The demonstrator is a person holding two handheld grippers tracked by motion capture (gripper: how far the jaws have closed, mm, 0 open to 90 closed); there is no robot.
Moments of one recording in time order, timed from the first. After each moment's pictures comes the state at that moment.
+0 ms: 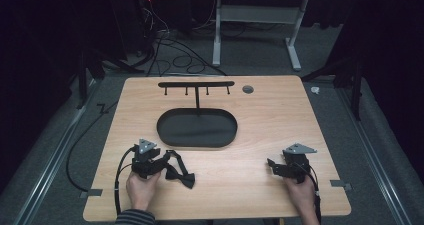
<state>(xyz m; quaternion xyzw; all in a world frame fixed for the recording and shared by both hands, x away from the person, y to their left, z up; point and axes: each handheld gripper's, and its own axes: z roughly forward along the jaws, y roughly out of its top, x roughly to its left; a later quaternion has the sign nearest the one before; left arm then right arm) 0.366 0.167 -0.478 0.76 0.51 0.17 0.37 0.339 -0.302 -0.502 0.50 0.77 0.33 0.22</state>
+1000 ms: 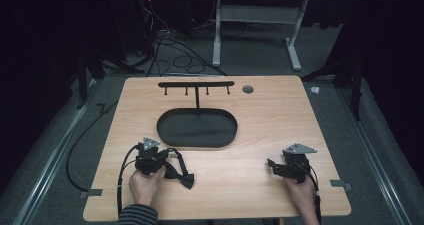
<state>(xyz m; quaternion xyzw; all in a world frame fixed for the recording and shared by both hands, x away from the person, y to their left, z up) 0.375 0.163 -0.481 0.77 0.50 0.16 0.36 0.339 -0.302 -0.502 0.50 0.77 0.33 0.22</state>
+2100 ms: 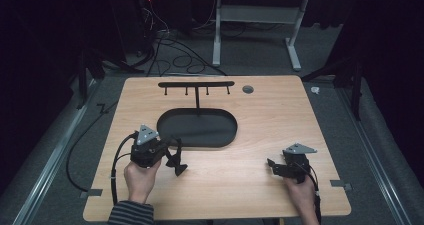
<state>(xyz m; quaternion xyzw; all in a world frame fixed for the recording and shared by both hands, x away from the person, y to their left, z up) 0.360 0.153 -0.403 0.77 0.42 0.19 0.43 0.339 -0.302 -0.502 0.50 0.77 0.33 0.22</state>
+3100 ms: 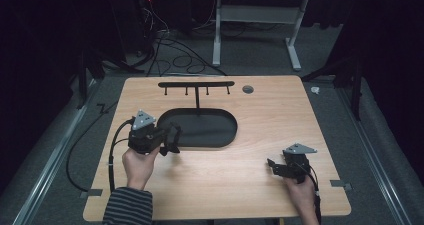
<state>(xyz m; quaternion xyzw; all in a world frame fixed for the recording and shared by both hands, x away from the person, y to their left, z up) 0.384 0.155 -0.375 0.77 0.42 0.19 0.45 0.339 -0.302 -0.502 0.50 0.77 0.33 0.22</state>
